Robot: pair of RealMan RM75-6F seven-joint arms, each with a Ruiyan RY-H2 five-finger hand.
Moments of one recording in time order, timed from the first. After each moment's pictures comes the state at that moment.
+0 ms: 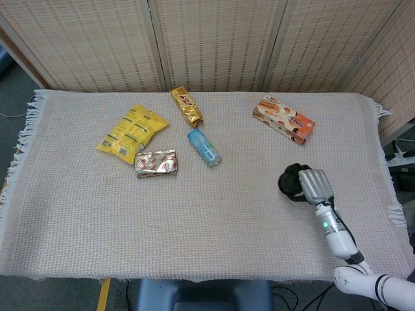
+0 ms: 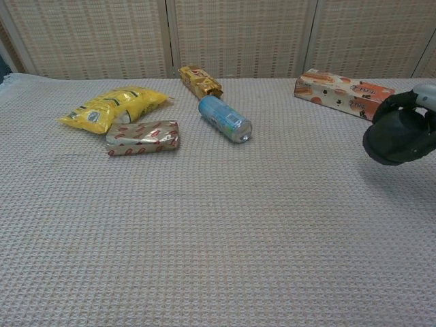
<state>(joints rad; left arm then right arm) -0.17 -0.69 -0.03 -1.60 1.49 1.32 -0.31 0.53 -1.42 0.11 -1.35 -1.22 1.12 -0.06</state>
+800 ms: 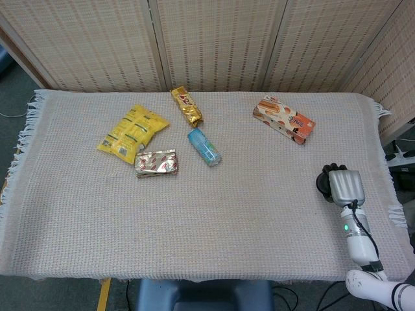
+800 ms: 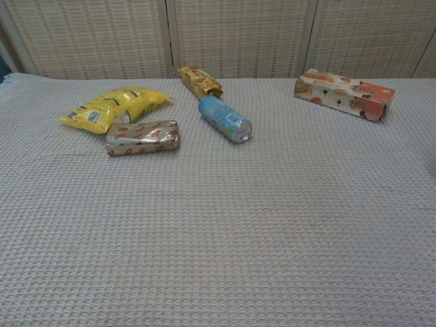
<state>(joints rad) -0.17 -0.69 -0.03 -1.61 1.48 1.31 -0.30 0.48 -1.33 0.12 -1.45 -0.92 1.17 -0.59</state>
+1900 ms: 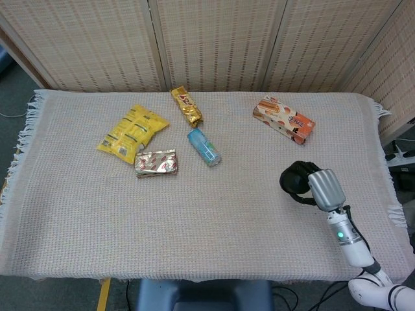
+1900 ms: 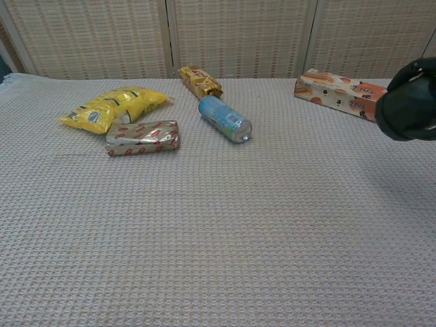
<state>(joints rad) -0.17 -0.68 -0.03 -1.61 1.49 1.30 -0.30 0.44 -1.41 0.10 -1.25 -1.49 1.29 0.13</state>
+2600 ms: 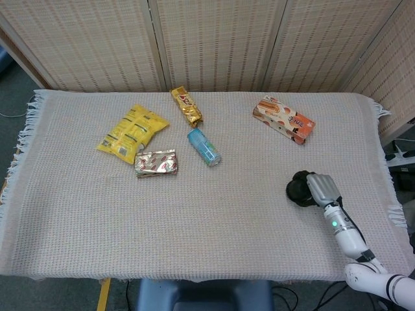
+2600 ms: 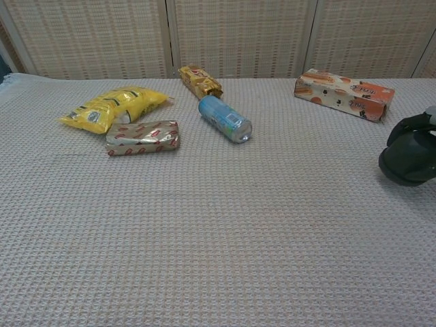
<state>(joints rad) -0.17 -0.68 -0.02 -1.61 1.49 1.30 -0.30 0.51 -1.38 0.14 -1.30 -1.17 0.88 0.01</state>
